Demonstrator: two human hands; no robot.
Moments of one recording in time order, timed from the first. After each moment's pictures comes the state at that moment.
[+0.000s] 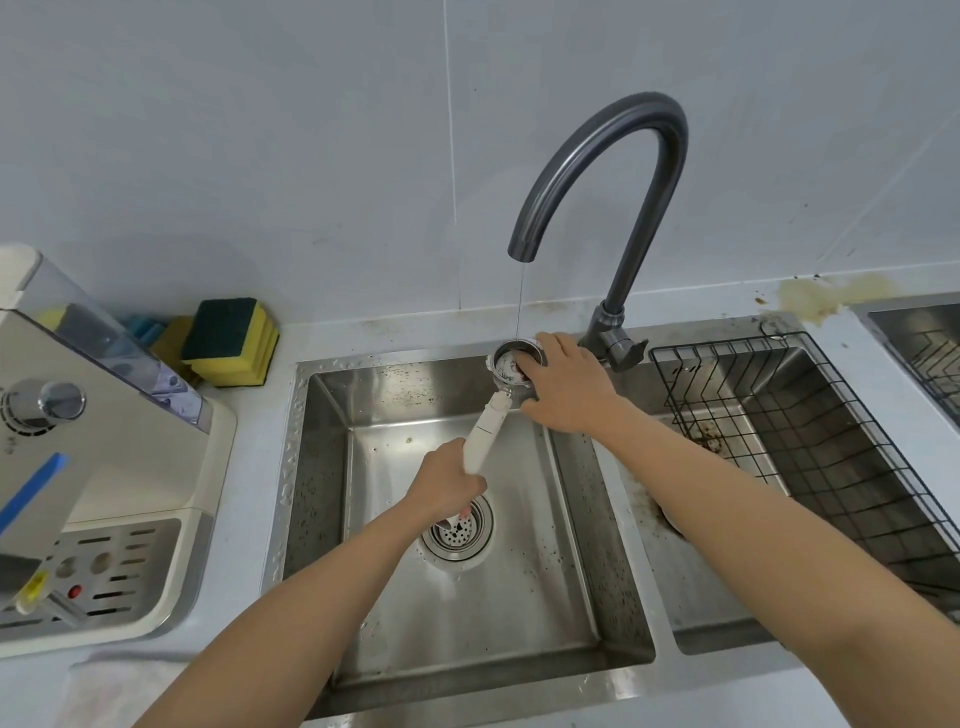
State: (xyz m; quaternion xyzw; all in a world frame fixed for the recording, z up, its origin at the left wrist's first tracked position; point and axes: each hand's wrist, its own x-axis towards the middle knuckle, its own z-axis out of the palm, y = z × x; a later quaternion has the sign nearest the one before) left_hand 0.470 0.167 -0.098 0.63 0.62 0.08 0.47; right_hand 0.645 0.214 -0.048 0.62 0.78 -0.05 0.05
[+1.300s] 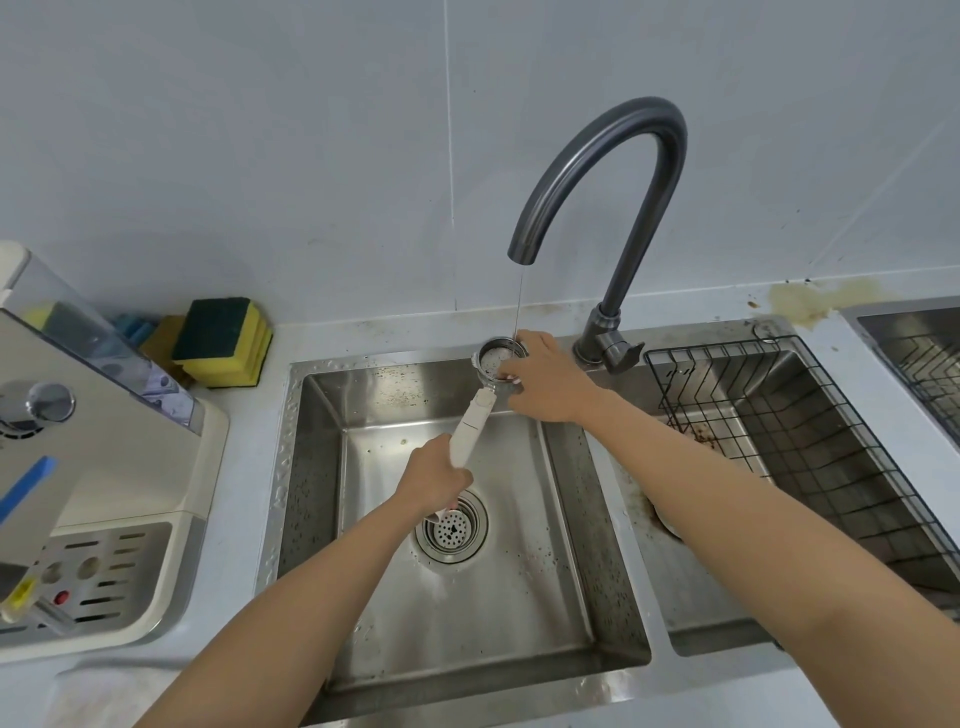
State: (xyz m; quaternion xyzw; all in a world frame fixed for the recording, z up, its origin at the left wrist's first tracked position) left_hand 0.464 0.179 -0.108 0.61 0.64 0.09 0.46; right_hand 0.634 0.226 -0.041 0.61 0.78 -0.16 0.00
